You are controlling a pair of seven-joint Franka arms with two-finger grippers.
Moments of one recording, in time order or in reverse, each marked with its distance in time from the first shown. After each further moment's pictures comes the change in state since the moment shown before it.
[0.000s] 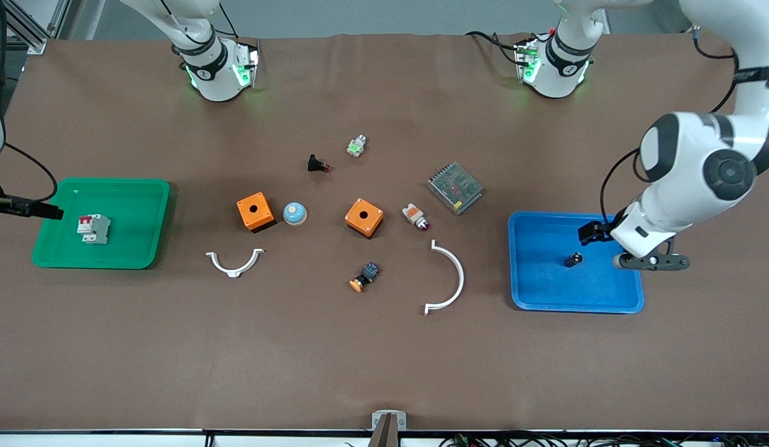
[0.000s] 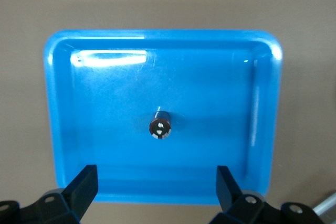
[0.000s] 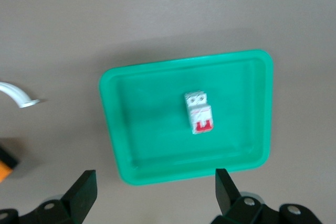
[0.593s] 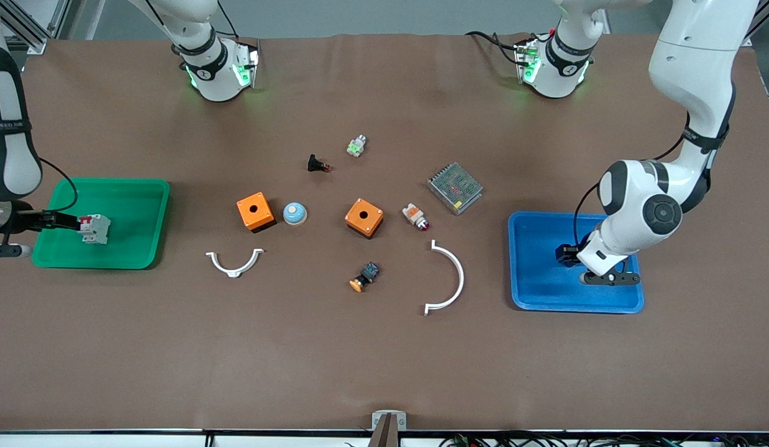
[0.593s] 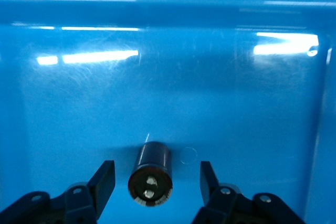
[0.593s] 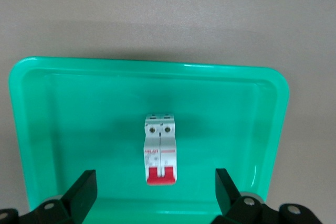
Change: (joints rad) left arm 0.011 0.226 0.000 -0.052 0.000 0.266 0.002; right arm -0.118 0.138 -0.001 -0.175 0.000 0.340 -0.253
